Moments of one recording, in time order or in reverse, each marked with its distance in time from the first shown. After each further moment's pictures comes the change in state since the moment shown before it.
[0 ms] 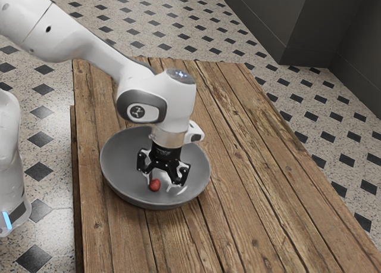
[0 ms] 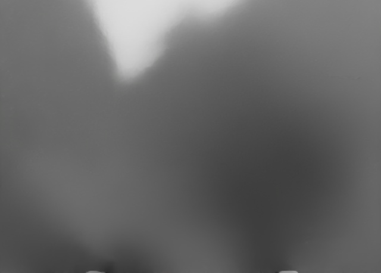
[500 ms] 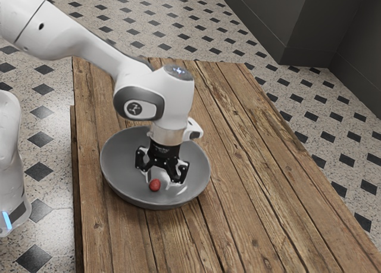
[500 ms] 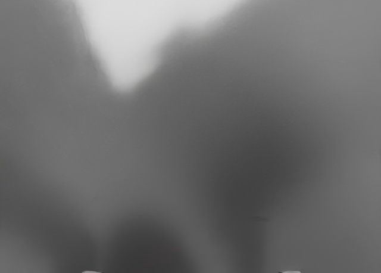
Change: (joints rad) arm -0.020 -0.034 0.011 -0.001 -0.001 -0.023 -0.007
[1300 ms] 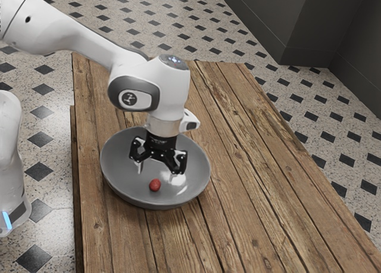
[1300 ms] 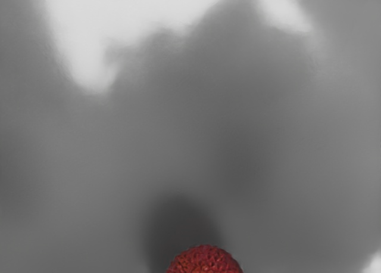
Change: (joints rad) arm -0.018 -0.068 0.029 -0.002 -0.001 -0.059 -0.038
